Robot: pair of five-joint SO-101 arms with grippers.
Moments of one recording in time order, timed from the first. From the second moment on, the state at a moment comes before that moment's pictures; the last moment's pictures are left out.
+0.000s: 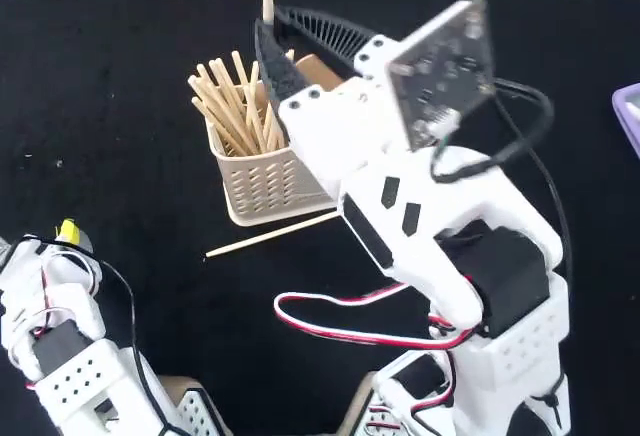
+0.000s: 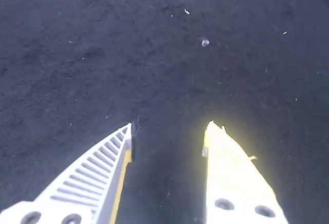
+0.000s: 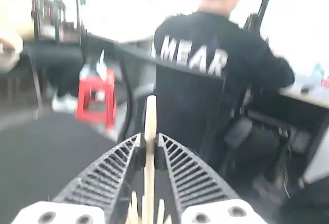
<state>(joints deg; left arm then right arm) -44.5 -83.8 85.3 42.2 11.9 -32.2 -36.4 -8.1 52.2 5.6</state>
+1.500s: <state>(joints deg) -29.8 -83.9 86.9 45.4 0.0 -18.7 -56.3 7.5 84.4 15.8</state>
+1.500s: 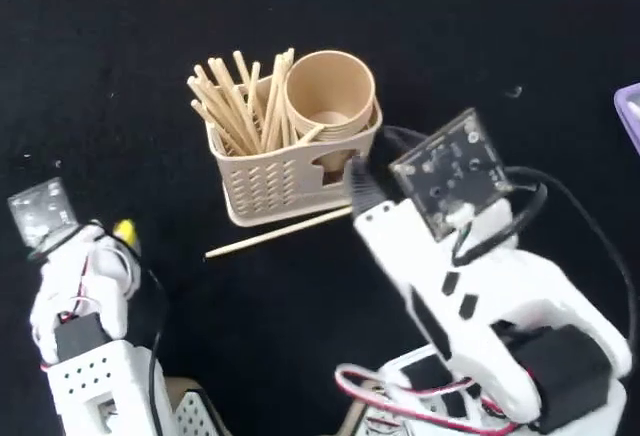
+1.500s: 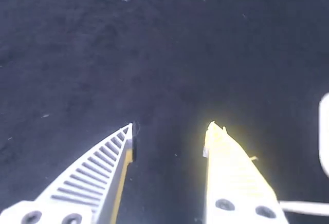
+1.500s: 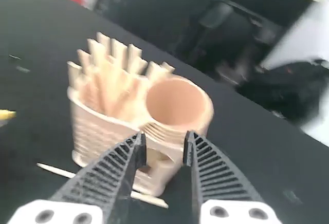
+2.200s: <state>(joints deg) -4.0 -74.9 79.9 57.5 -22.4 5.5 -55.5 58.5 63.8 14.5</state>
